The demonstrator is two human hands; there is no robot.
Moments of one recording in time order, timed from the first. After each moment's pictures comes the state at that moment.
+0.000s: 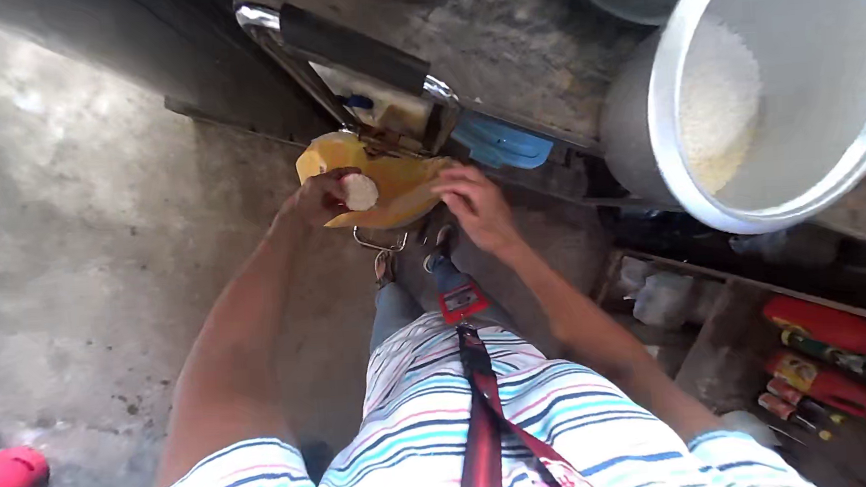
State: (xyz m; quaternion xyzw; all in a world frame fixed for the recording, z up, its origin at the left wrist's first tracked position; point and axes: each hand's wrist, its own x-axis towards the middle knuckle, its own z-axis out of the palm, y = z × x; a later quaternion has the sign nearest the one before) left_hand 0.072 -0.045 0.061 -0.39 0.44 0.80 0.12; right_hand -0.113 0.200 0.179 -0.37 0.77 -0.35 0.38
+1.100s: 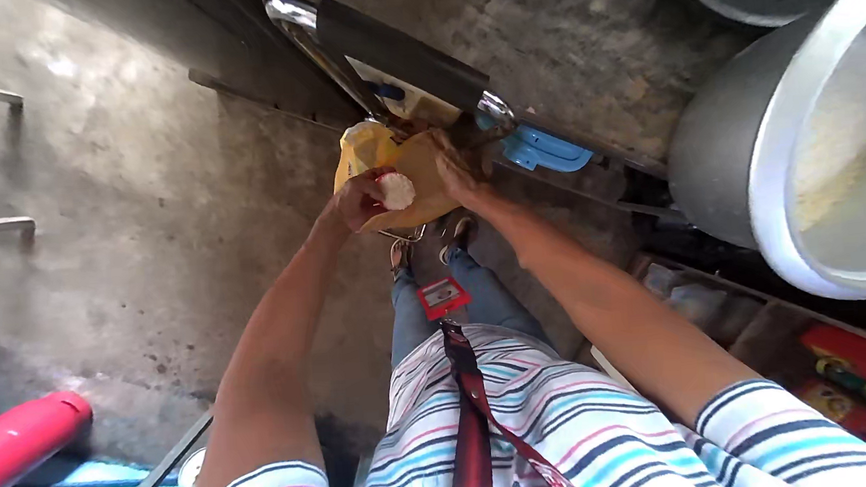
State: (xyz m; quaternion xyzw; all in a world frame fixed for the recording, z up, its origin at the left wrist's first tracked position) left_hand 0.058 -0.028 0.045 -0.44 0.40 0.80 0.10; right_hand -0.130 0.092 0.047 -0.47 0.80 -0.02 0.37
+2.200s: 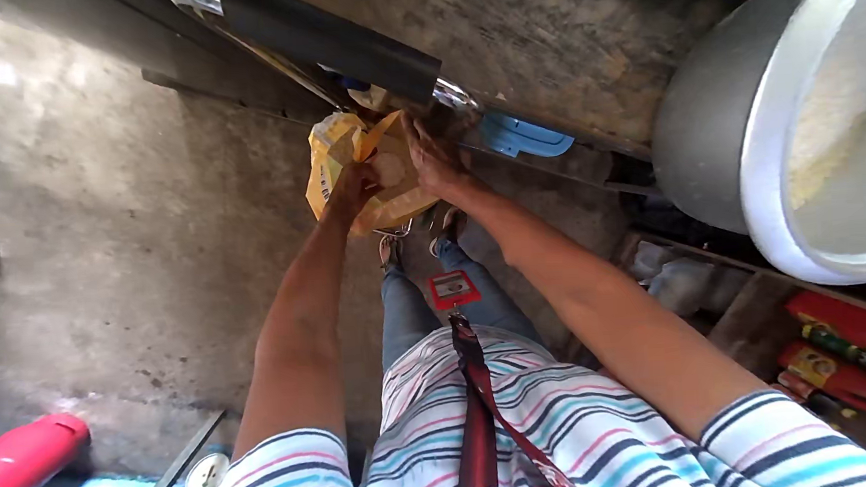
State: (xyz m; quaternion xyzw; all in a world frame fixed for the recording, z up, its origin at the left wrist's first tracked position) left_hand 0.020 -0.014 -0.029 -0.51 0.40 0.76 0.06; right_hand -0.133 0.087 0.052 -0.46 0.80 0.01 0.38
